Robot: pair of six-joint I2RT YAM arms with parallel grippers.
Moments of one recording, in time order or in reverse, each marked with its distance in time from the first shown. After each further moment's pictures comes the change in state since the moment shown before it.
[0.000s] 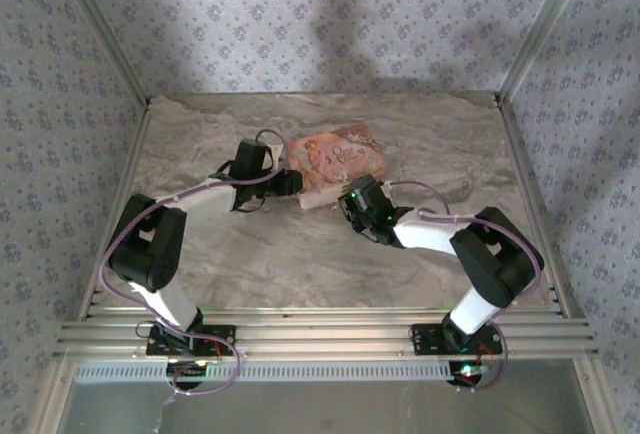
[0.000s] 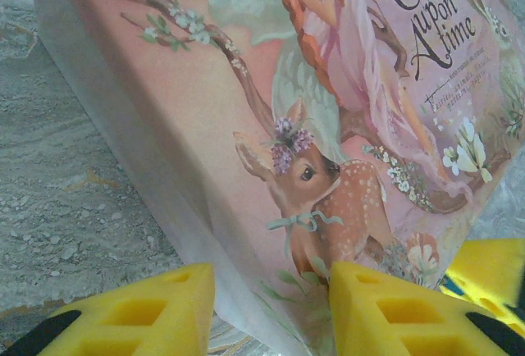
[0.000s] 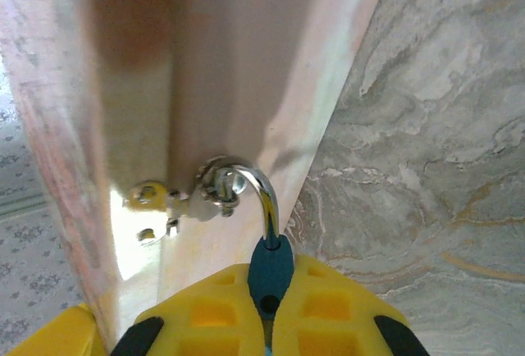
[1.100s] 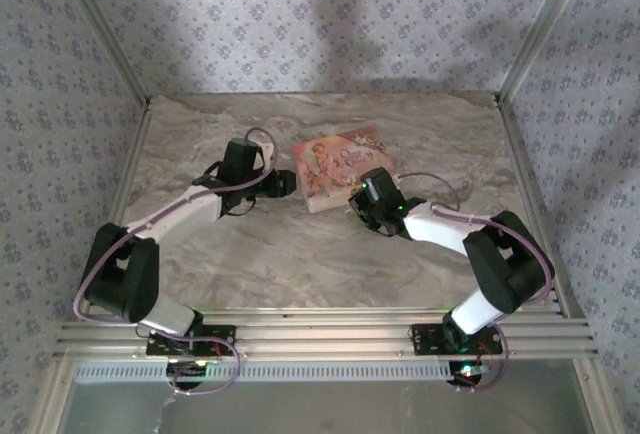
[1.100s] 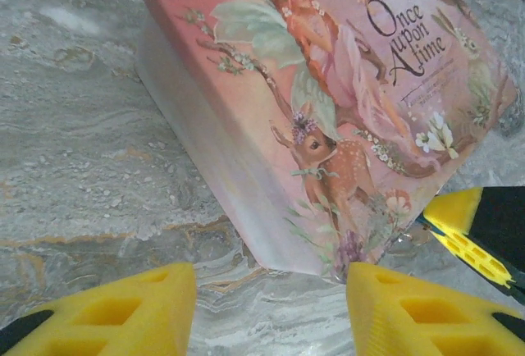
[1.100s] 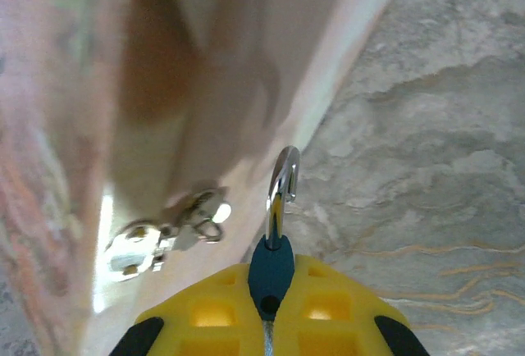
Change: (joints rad) left arm -0.011 -0.225 -0.029 -0.165 -0.086 0.039; right arm -0.088 -0.045 0.033 -0.203 -0.086 -0.188
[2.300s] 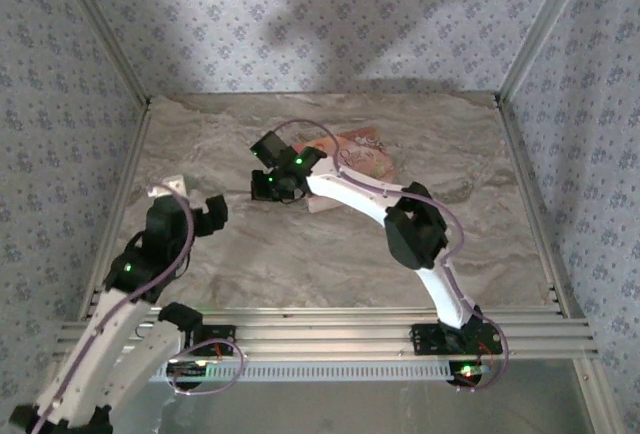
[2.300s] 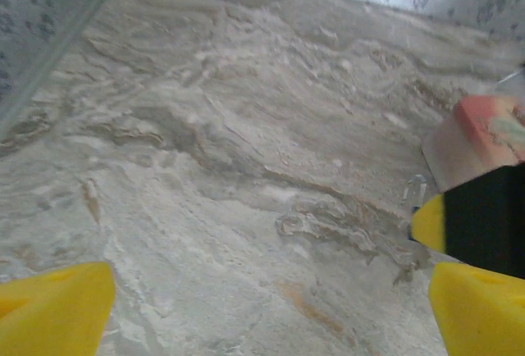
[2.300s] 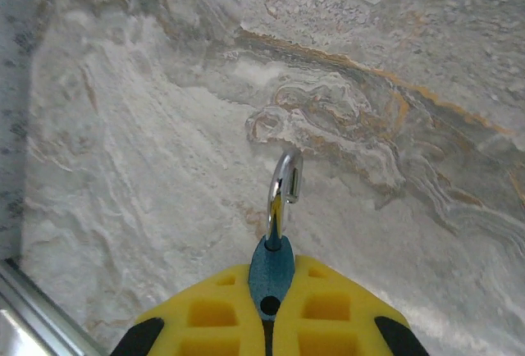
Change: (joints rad) left arm 0.039 -0.896 -0.226 -0.492 -0.673 -0.031; right arm 0.311 0.663 1.198 -0.667 -0.213 -0.629
